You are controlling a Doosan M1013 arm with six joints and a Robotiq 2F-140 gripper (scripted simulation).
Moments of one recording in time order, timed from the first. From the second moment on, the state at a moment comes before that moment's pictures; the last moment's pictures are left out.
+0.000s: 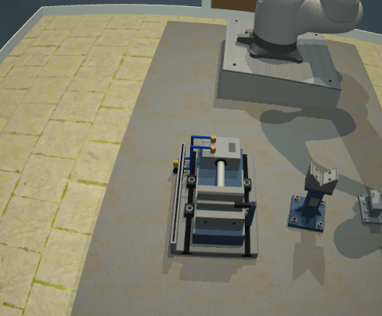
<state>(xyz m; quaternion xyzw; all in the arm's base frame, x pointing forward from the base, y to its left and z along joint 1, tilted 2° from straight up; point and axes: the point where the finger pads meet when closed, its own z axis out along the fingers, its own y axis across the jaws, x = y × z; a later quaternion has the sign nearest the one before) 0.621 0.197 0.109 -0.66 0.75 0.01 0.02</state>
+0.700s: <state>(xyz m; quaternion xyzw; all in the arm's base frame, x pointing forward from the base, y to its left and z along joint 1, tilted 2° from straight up) 0.622 0.197 0.058 -0.66 0.75 0.01 0.02</state>
